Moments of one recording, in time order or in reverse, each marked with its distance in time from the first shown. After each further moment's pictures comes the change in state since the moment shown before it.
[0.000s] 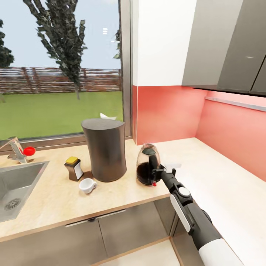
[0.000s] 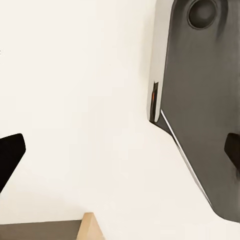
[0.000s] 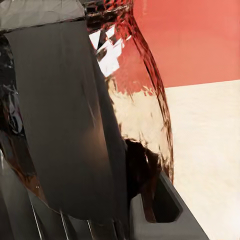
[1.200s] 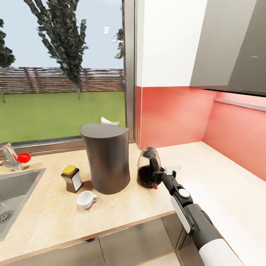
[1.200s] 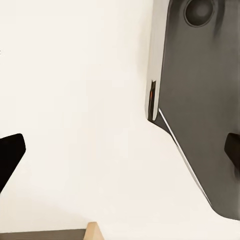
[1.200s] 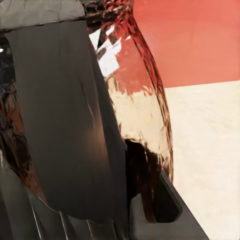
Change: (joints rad) left arm 0.000 -0.004 -0.008 0.000 0.000 0.004 0.000; right arm -0.001 -0.005 -0.001 0.043 0.003 0.000 0.000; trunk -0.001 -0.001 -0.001
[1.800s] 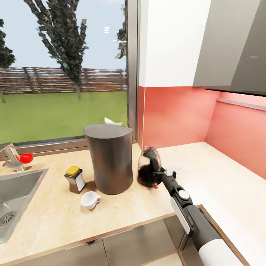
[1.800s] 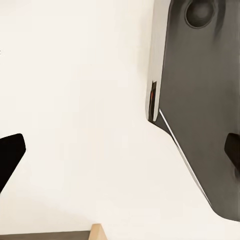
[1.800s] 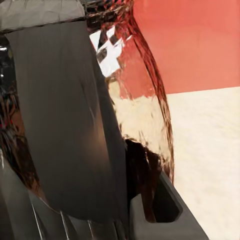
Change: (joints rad) left arm 0.000 0.001 0.002 0.000 0.000 -0.004 0.000; right arm 0.000 0.002 0.000 0.032 0.003 -0.063 0.000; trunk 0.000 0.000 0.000
